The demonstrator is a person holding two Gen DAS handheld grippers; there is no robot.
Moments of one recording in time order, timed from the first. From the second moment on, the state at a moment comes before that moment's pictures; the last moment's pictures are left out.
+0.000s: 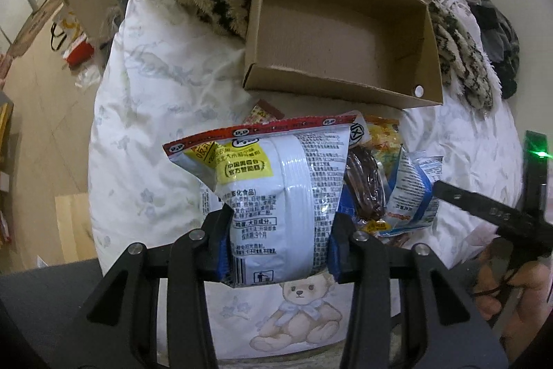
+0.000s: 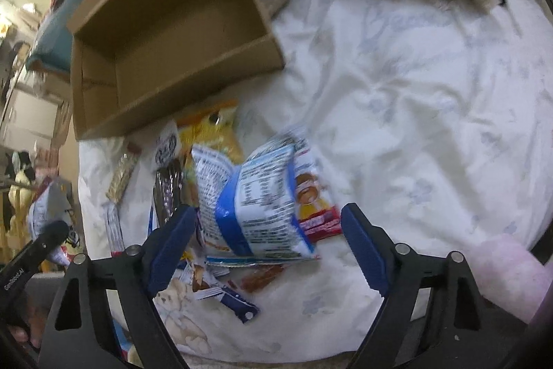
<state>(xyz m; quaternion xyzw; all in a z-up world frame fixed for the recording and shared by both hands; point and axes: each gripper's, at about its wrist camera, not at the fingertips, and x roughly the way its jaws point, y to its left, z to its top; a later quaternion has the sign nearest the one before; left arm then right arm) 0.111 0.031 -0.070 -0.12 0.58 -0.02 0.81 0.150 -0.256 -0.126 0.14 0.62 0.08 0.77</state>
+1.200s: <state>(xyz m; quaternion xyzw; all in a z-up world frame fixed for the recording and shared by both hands) 0.102 0.040 -0.054 -0.10 0.51 0.01 0.86 0.112 -0.268 -0.035 0.15 0.44 0.07 0.88</state>
